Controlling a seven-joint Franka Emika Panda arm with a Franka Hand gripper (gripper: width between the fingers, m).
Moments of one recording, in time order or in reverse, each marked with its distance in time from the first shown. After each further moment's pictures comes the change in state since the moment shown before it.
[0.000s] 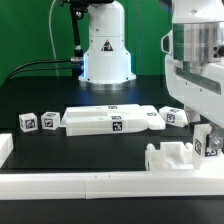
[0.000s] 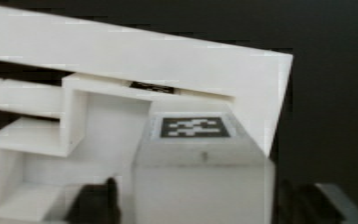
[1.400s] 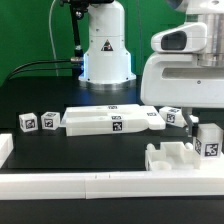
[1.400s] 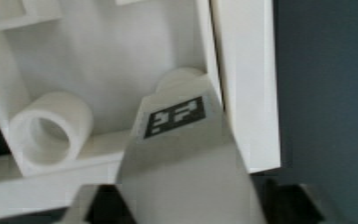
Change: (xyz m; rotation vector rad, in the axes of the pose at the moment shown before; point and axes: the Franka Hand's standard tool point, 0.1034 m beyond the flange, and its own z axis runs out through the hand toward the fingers) arm -0.005 -0.007 -0.007 -0.020 0.071 -1.042
